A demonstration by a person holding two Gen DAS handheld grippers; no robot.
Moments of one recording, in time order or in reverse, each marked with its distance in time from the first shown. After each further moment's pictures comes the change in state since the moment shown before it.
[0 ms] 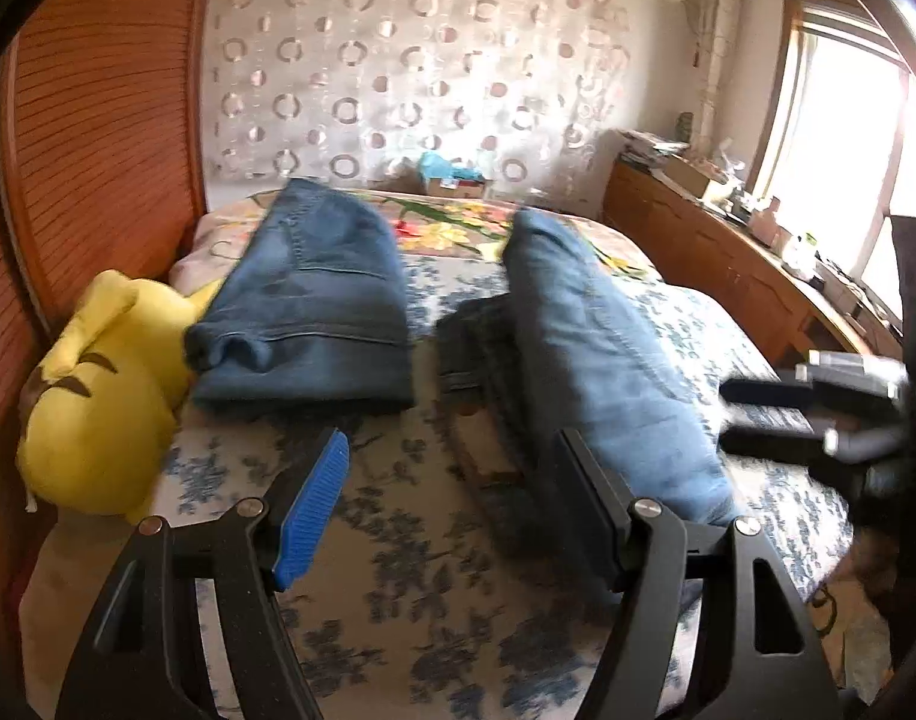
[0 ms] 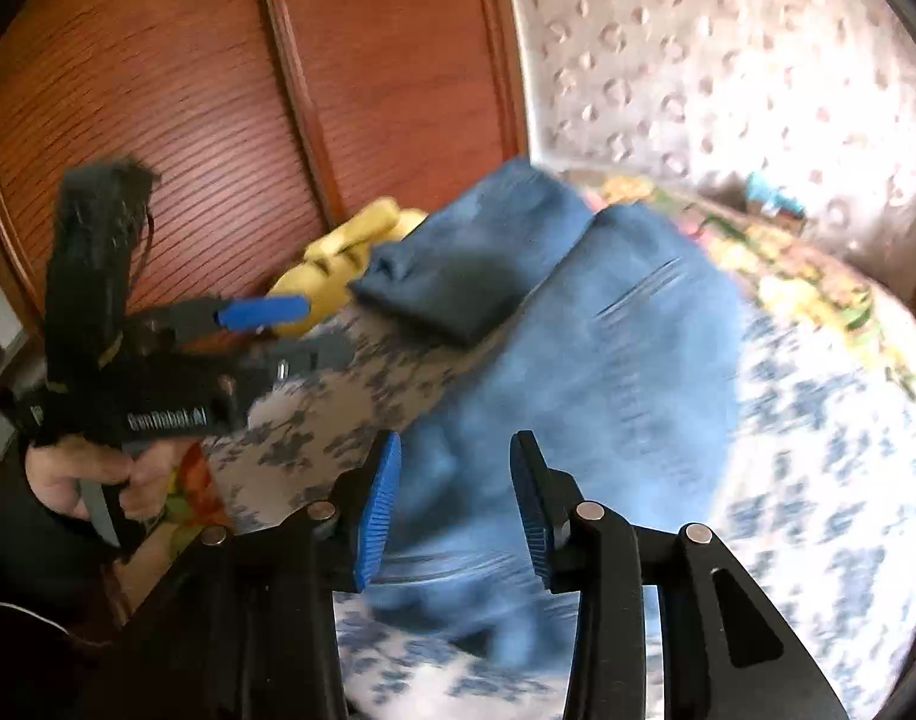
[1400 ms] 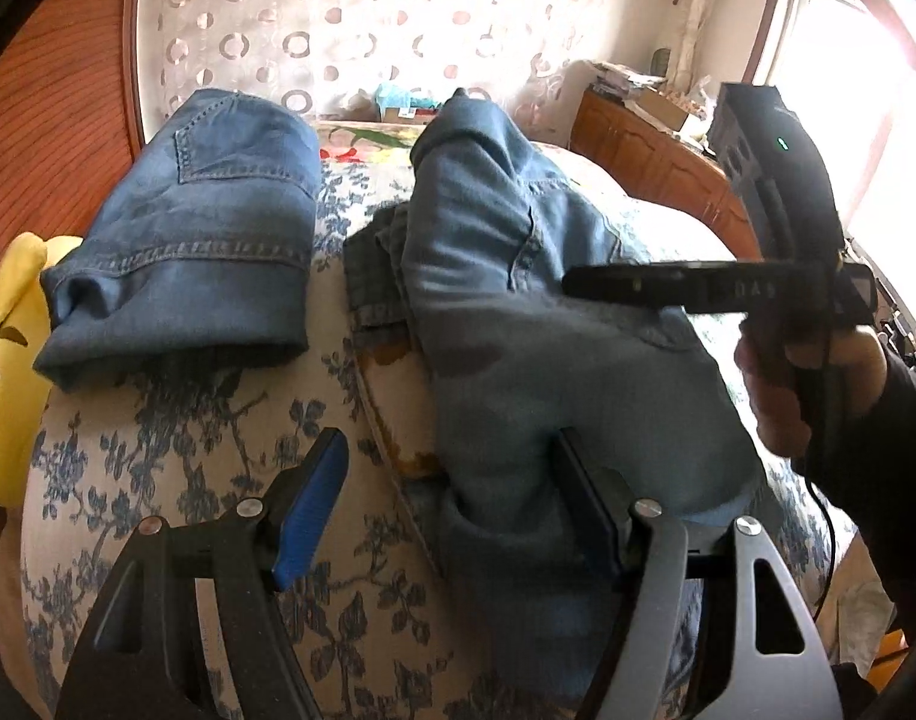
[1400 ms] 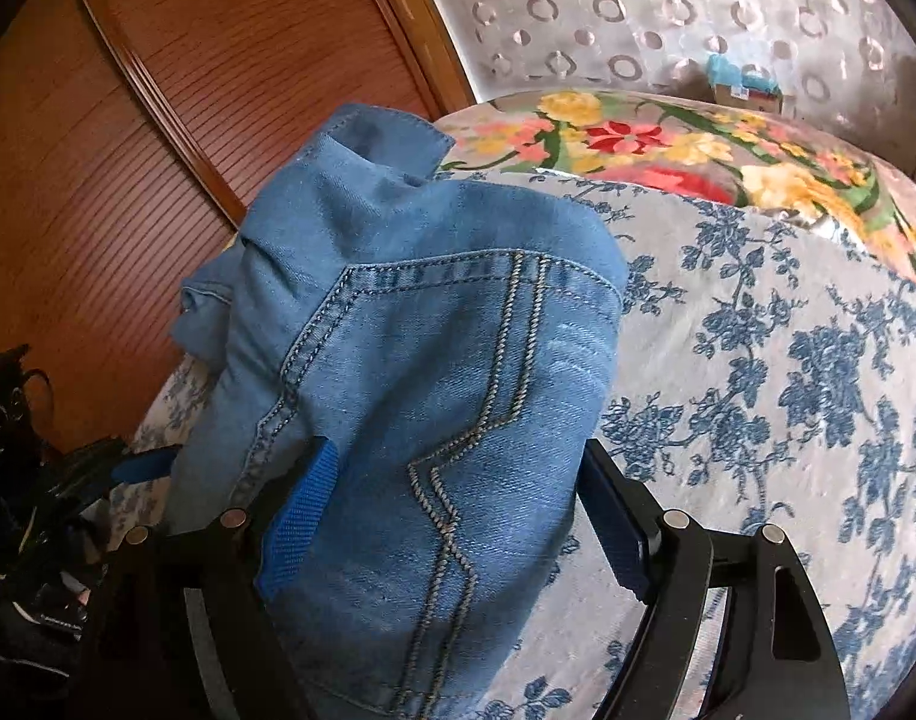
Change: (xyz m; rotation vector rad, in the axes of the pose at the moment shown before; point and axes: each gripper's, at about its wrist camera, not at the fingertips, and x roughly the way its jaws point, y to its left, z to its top) left arm 0.084 -0.016 -0.002 0.028 0.161 -0.072; right arm 0.112 -0.137 0.038 0.244 0.125 0.082
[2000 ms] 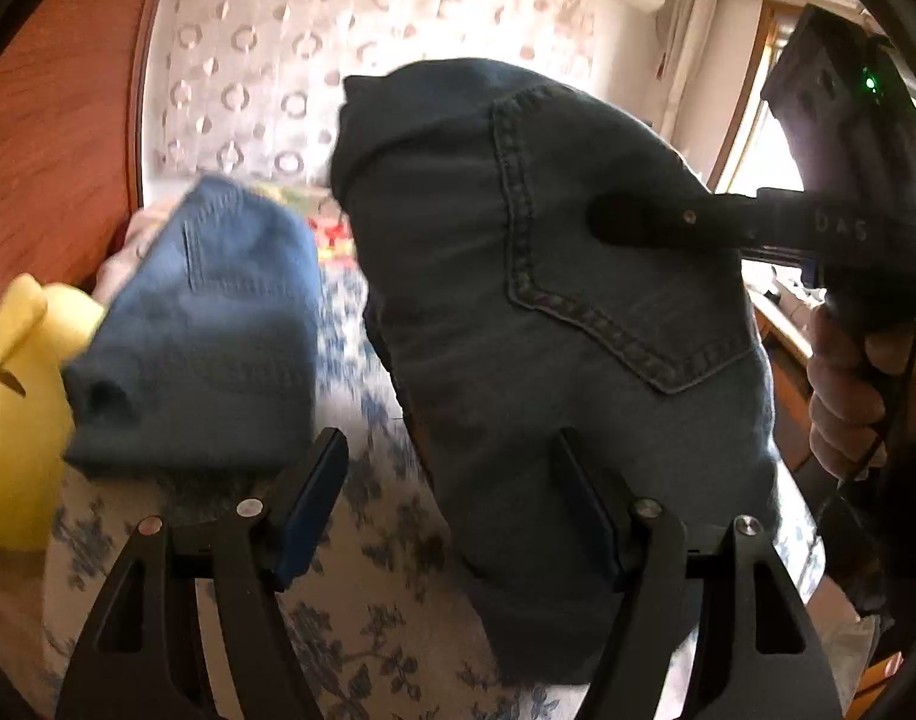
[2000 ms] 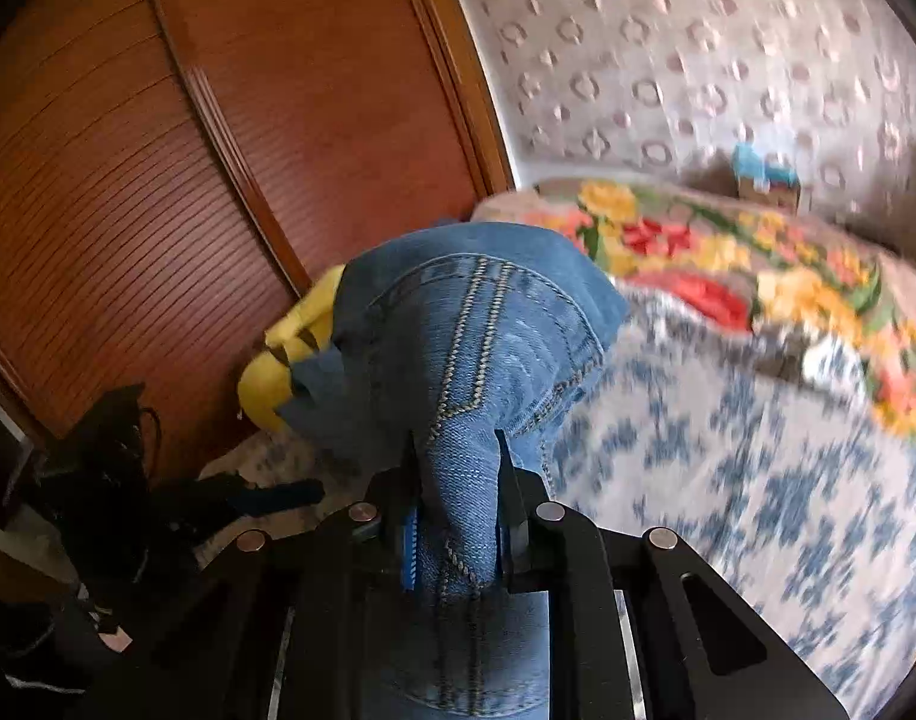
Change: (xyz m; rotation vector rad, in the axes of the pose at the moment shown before) left arm -0.039 0.017 0.041 -0.039 -0.201 -0.076; right arm -0.085 0.080 0.044 -0.123 -0.154 -0.014
